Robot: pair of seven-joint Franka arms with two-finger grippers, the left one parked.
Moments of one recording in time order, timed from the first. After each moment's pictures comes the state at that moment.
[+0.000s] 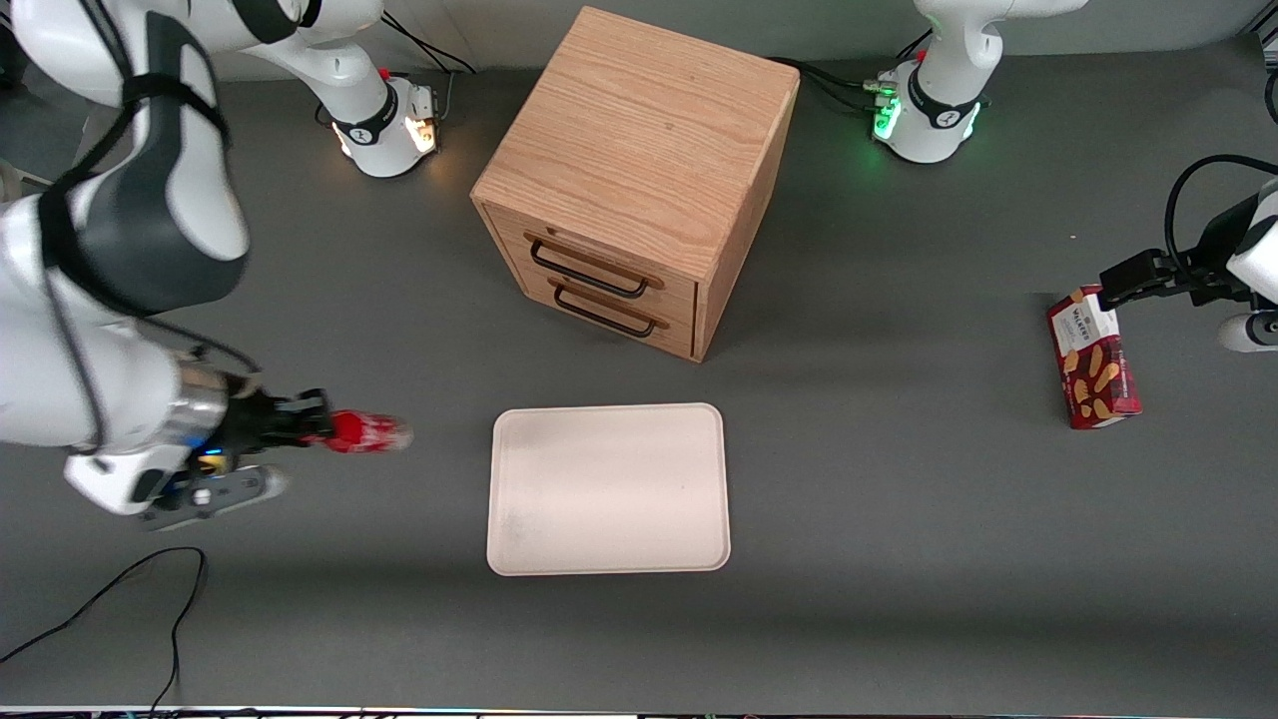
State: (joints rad) arm 0.23 0.60 -0.01 -0.94 0.14 1.49 0.00
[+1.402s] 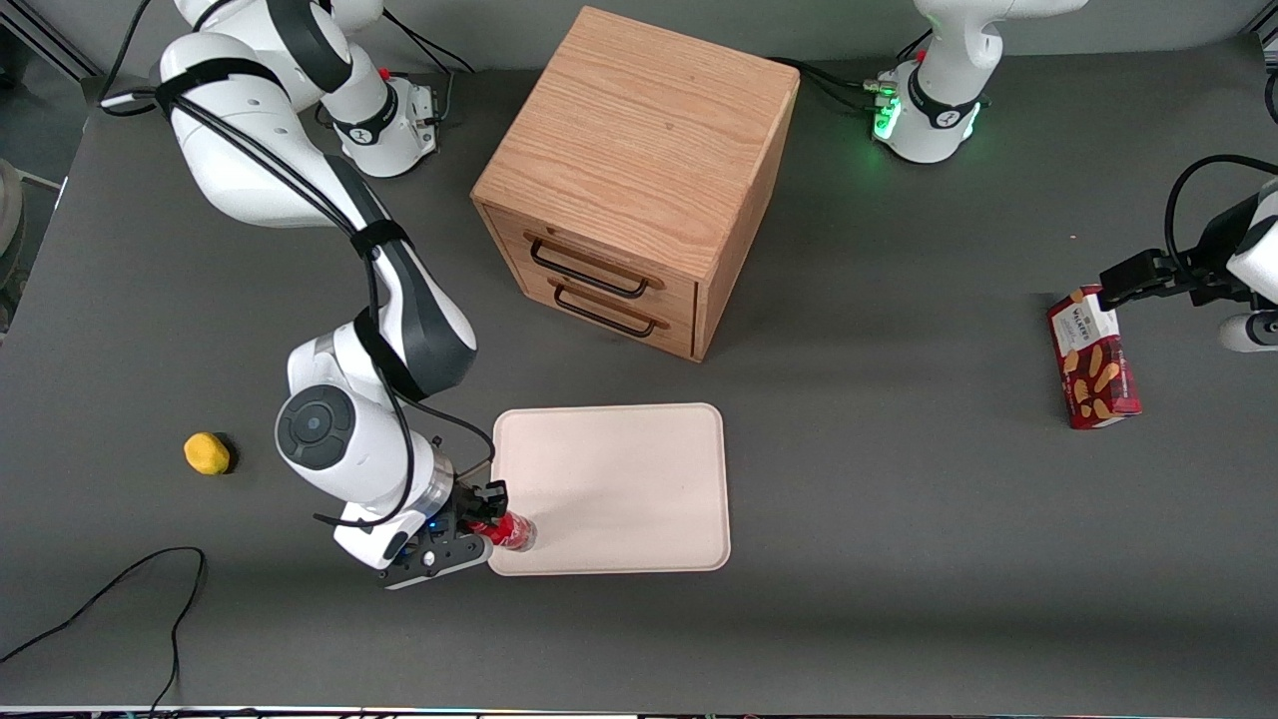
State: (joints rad) arm 0.24 0.86 0.19 -1.03 -0.11 2.05 0.14
